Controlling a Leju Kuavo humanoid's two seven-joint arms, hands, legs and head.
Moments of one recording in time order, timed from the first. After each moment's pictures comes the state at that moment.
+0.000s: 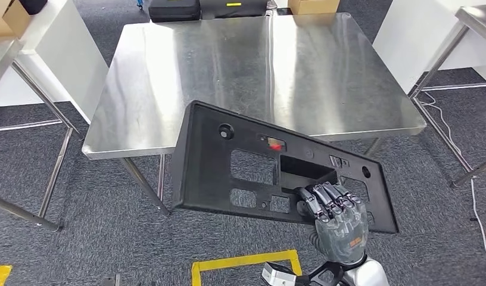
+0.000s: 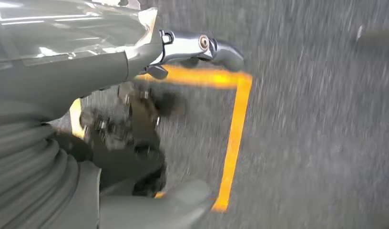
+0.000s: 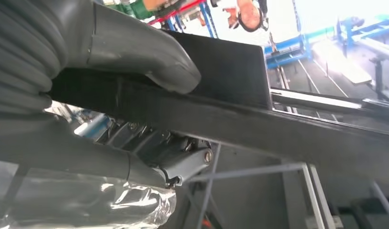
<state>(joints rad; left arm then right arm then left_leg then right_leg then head) -0.15 -0.14 0.45 -0.20 -0.08 -0.03 -0.44 0.07 -0.02 0.33 -1.86 1.37 -0.64 -0.32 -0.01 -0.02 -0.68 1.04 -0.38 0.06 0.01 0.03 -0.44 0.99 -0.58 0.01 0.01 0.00</state>
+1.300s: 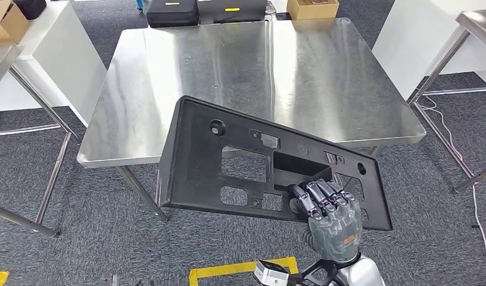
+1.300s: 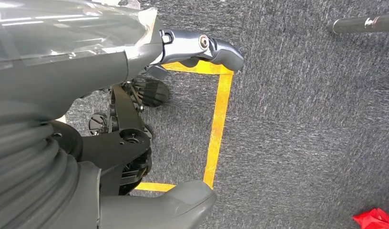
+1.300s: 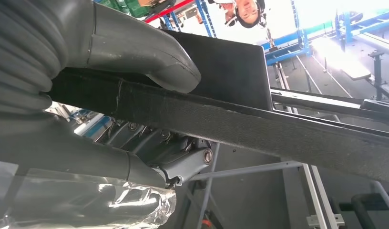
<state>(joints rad) -0.14 -0.14 0.45 -0.20 -0.07 -0.09 -0.48 0.03 -0.04 0.41 -1.86 1.41 -0.64 -0.22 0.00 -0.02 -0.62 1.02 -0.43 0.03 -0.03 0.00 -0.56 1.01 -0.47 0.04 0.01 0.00</state>
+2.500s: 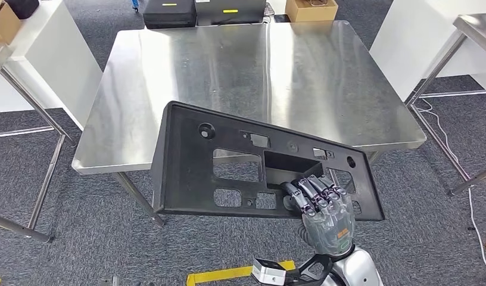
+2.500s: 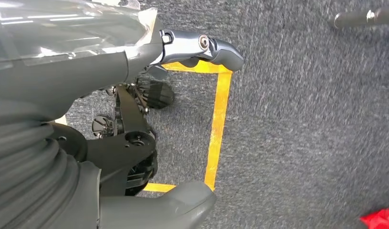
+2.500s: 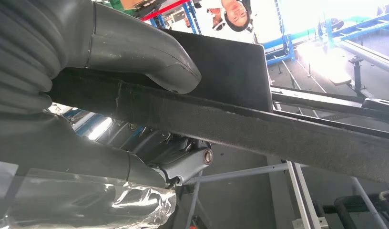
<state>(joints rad) -0.14 -0.13 0.46 -0.20 -0.07 -0.08 -0.46 -0.01 -0.02 0.41 -1.81 1.36 -0.64 -0.30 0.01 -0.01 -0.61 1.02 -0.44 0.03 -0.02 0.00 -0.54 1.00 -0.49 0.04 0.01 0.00</state>
